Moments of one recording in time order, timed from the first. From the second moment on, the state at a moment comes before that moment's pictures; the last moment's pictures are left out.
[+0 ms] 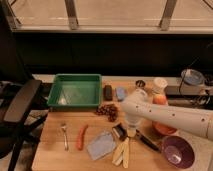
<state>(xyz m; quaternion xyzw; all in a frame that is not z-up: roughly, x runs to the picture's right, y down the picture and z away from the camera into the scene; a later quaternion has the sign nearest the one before) 0.142 0.248 0.801 -0.38 0.06 0.09 0.92</state>
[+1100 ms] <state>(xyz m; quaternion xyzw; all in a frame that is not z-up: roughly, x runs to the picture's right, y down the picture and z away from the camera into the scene) 0.146 0.213 0.827 -0.37 0.04 0.10 0.92</state>
